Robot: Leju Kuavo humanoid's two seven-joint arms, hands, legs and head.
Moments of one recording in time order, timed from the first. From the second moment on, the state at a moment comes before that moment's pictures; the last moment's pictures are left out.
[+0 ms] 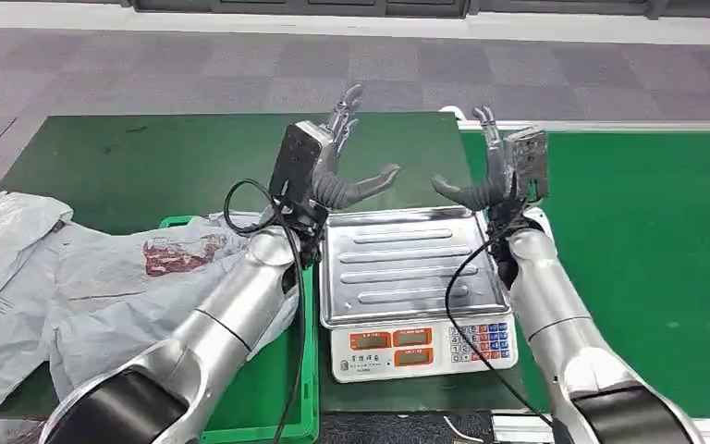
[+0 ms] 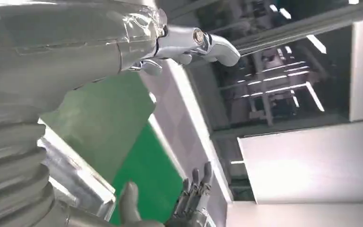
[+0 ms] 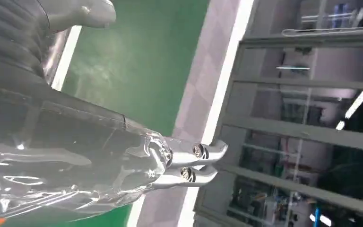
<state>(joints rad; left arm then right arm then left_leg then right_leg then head) -0.88 -0.34 -0.38 -0.59 0.10 0.10 -0.50 -0.71 0.01 0.17 -0.81 -0.03 -0.08 -0.48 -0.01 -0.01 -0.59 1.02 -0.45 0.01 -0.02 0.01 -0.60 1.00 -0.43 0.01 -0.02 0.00</state>
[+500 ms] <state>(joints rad) -0.80 -0.34 -0.49 -0.44 0.12 0.23 -0.61 -0.59 0.10 0.17 -0.87 0.14 -0.17 -0.42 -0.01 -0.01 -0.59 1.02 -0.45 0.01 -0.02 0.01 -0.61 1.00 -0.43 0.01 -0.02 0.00</state>
